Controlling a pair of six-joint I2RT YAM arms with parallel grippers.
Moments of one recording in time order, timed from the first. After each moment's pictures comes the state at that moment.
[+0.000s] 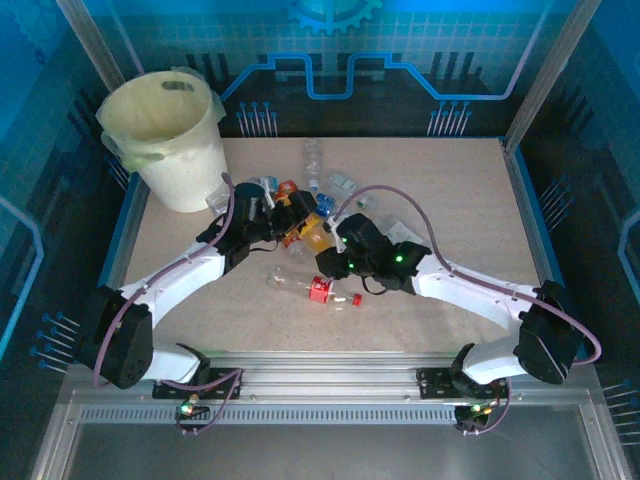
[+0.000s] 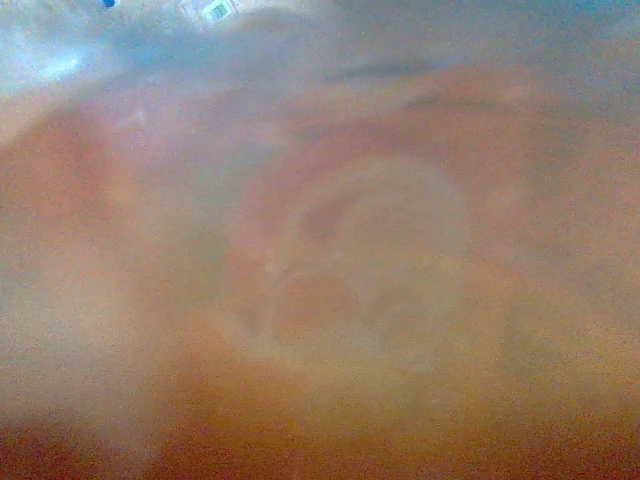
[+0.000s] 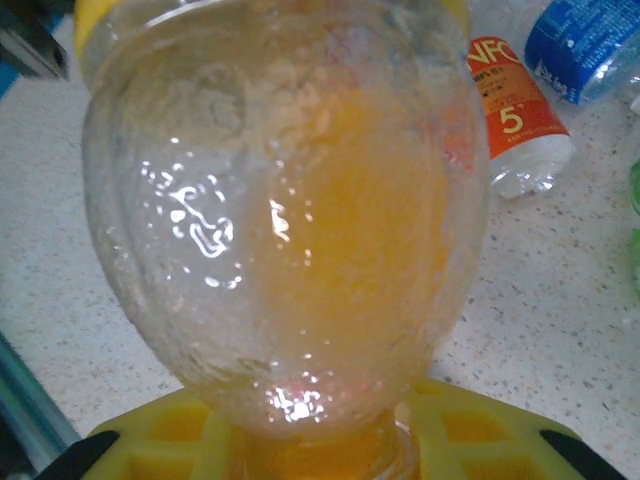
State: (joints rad) left arm -0.42 1.38 0.89 0.04 0.30 -1.05; right arm 0.88 1.39 1.01 -0.38 0.03 0.40
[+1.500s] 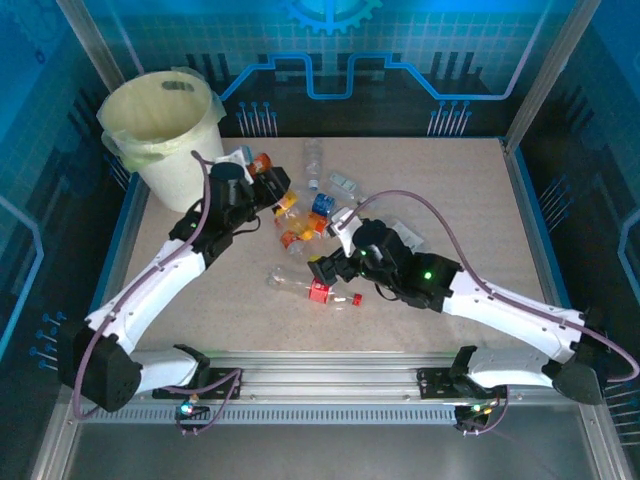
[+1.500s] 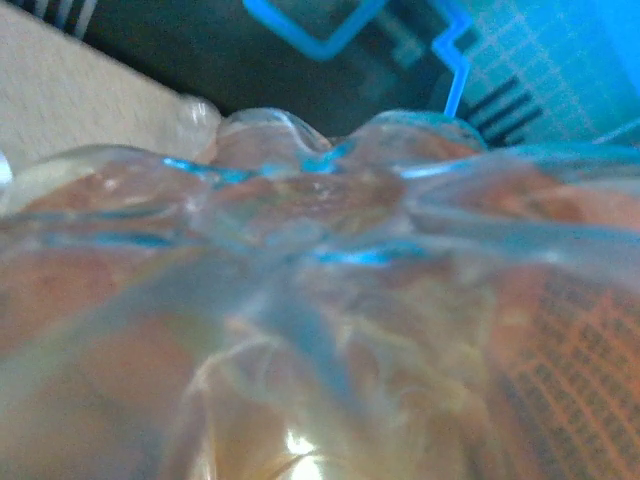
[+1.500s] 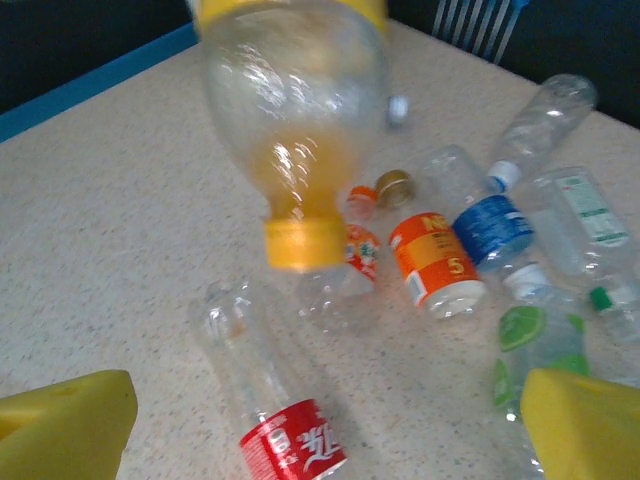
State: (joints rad) left arm -0.39 1.23 1.07 -0.16 -0.01 -0.80; right arm 0.99 1.17 1.01 -0.38 0.26 0.15
